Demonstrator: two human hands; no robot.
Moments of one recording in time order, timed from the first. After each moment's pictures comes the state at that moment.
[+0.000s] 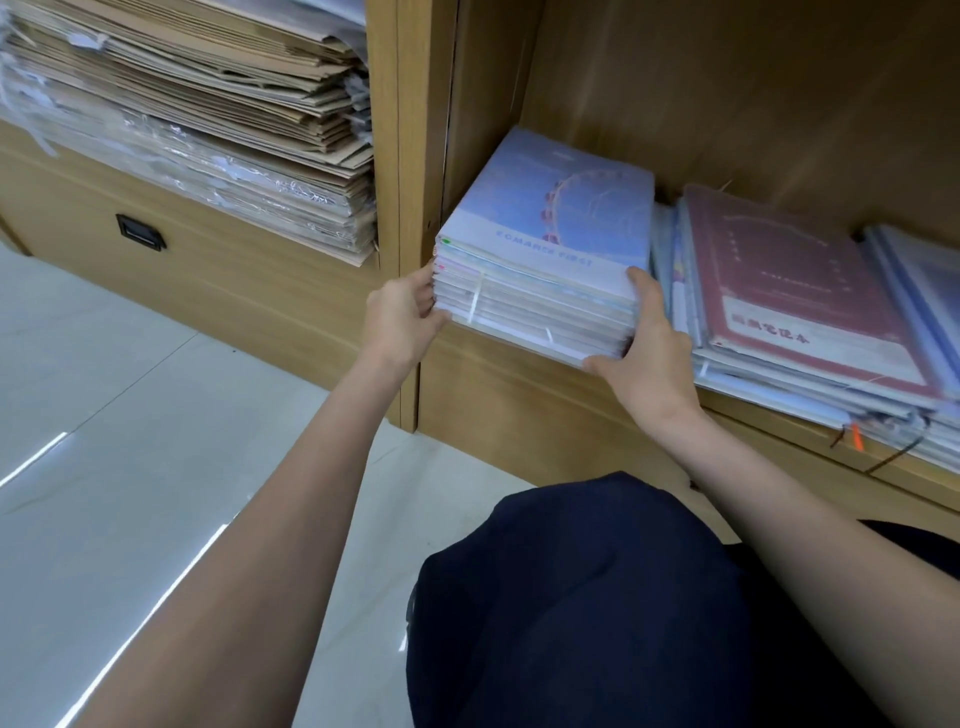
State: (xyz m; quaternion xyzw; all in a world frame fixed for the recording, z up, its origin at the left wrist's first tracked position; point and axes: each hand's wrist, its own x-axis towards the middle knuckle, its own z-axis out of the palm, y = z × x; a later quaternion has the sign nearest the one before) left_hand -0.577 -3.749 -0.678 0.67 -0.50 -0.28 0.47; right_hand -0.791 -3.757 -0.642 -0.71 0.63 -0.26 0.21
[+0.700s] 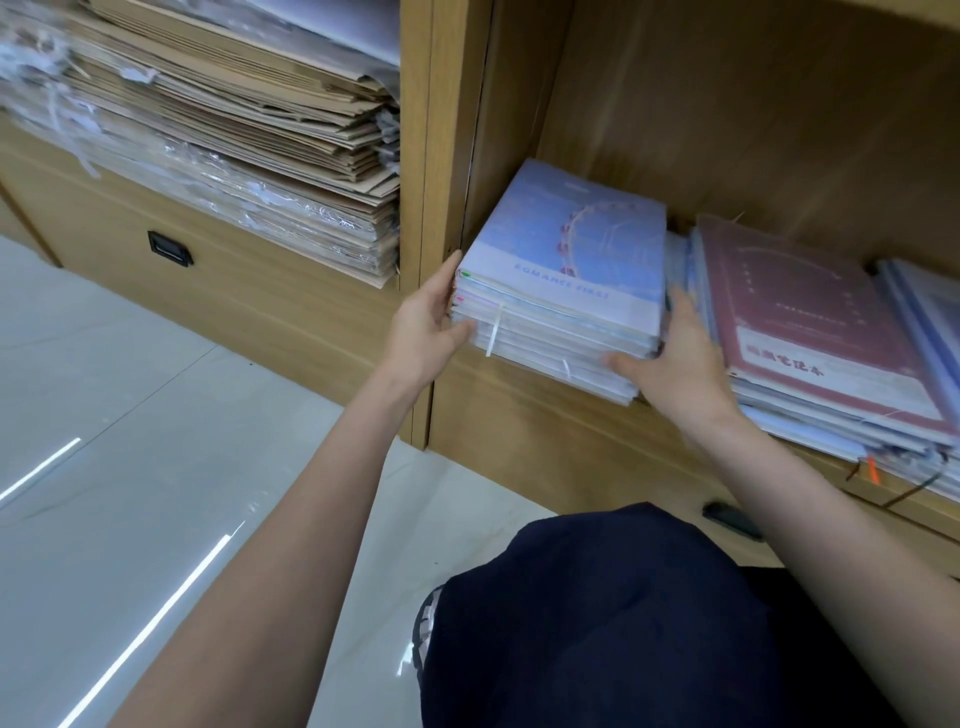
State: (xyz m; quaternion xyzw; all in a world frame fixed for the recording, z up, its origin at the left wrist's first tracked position) left_hand -0.574 -3.743 -0.670 0.56 -0.48 -0.37 0.56; right_hand -0.789 -3.760 -0.615 -0.70 0.59 -0.30 0.26
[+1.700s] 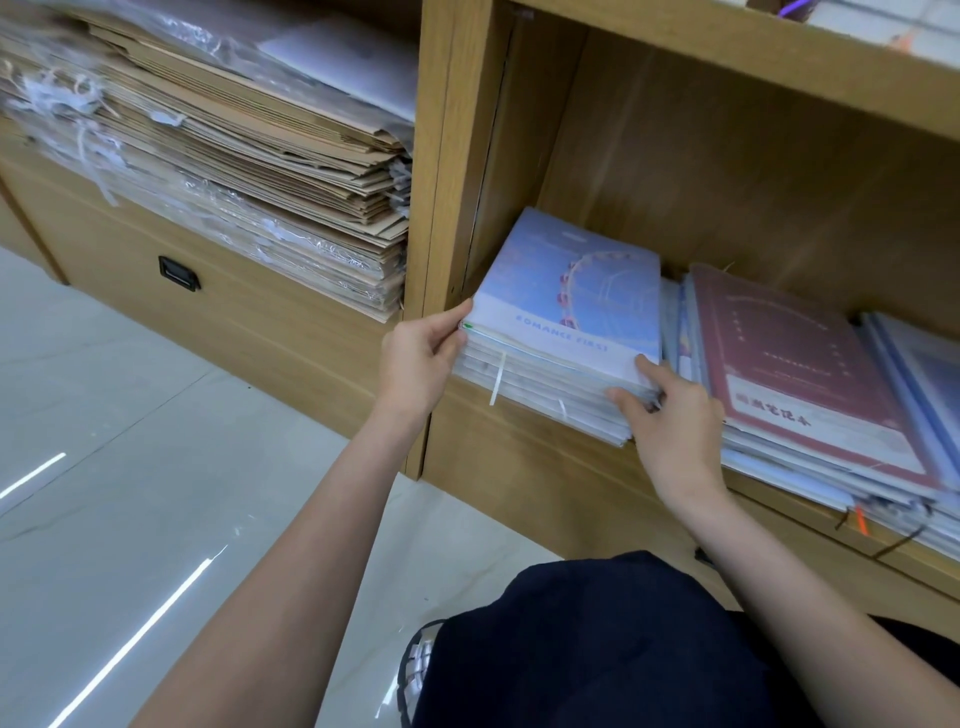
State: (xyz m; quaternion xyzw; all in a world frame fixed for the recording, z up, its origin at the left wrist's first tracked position) left_hand -0.575 -3.745 -0.662 0.62 -0.46 -0.26 0.58; right_hand -0.795 -3.765 -0.642 -0.69 0.62 -0.32 0.17
